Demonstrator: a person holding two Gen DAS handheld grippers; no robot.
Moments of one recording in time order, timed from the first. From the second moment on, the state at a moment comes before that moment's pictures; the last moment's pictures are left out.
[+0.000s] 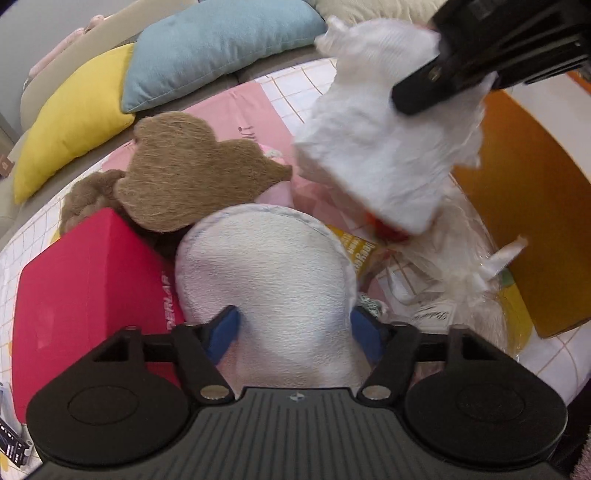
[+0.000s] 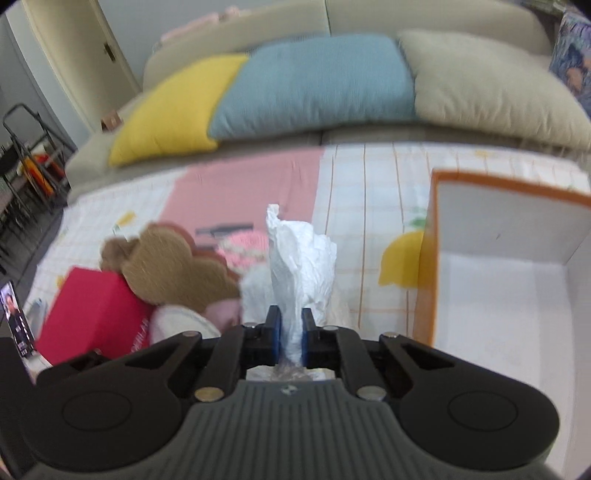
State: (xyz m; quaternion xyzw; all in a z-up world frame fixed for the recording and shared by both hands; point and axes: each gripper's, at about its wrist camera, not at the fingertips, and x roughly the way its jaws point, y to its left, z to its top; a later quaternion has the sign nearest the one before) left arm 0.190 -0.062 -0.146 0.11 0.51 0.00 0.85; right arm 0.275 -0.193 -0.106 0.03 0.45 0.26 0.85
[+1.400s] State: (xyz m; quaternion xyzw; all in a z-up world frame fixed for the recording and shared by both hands) left arm 0.128 -0.055 -0.120 0.12 0.46 -0.03 0.88; right arm 0.178 -0.290 -0.012 0.17 0.32 0.21 0.91
